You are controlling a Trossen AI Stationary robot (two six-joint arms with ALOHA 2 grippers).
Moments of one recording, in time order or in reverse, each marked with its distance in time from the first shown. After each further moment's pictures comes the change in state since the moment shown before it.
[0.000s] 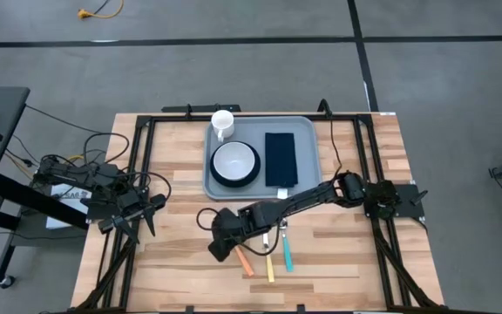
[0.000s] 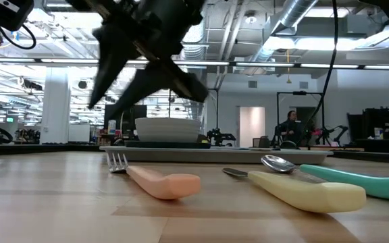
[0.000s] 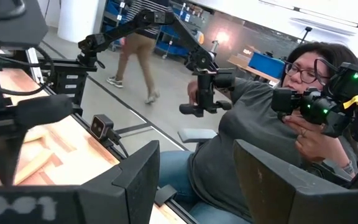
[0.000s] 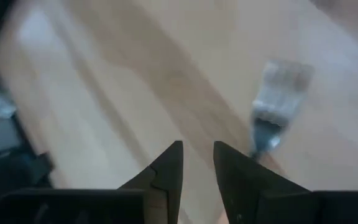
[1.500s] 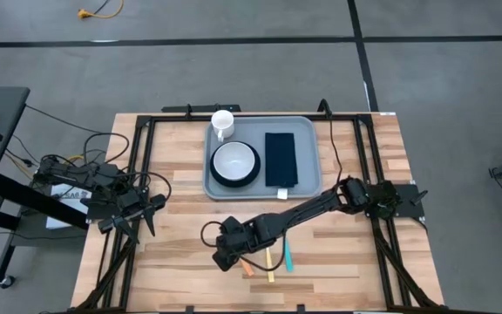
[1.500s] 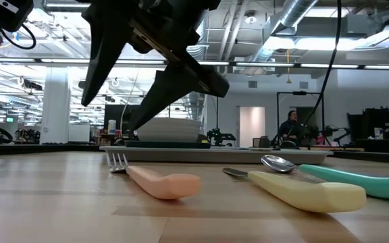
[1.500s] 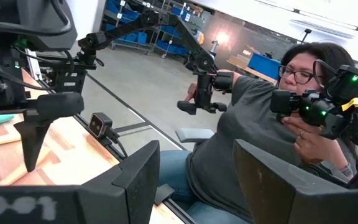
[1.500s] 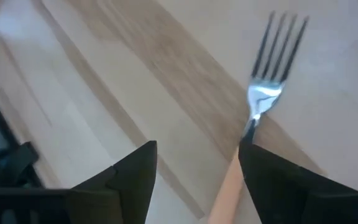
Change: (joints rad) left arm 0.000 0.000 0.000 -0.001 0.001 -0.017; right arm 0.080 -0.001 0.001 -0.054 0.090 0.088
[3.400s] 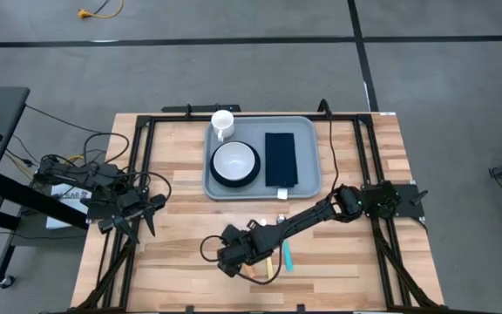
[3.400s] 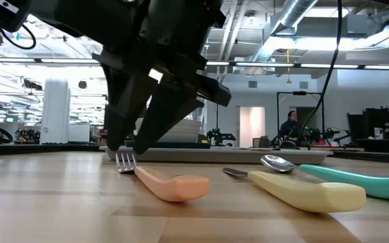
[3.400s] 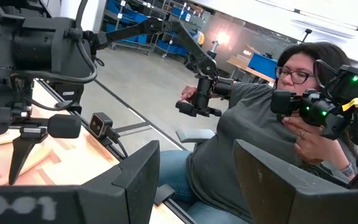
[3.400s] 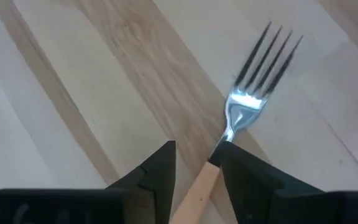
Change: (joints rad) left arm 0.000 0.000 0.000 0.000 -0.001 0.000; right arm 0.048 0.098 0.091 -0.130 0.159 -0.146
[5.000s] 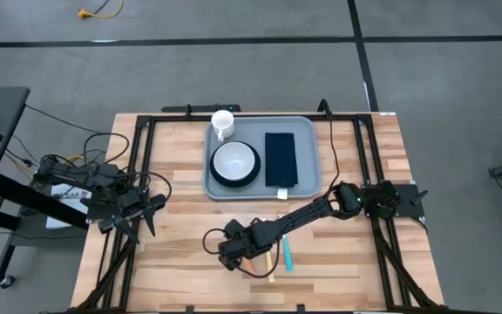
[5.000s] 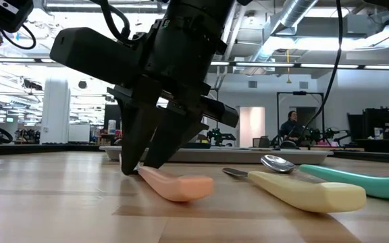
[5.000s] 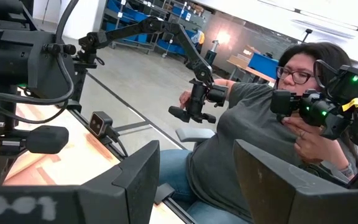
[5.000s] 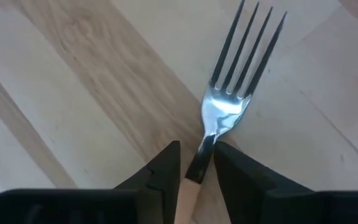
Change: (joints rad) left arm 0.000 0.000 0.000 -0.004 0.000 -0.002; right arm -0.042 -0.002 -0.100 0.069 -0.034 0.094
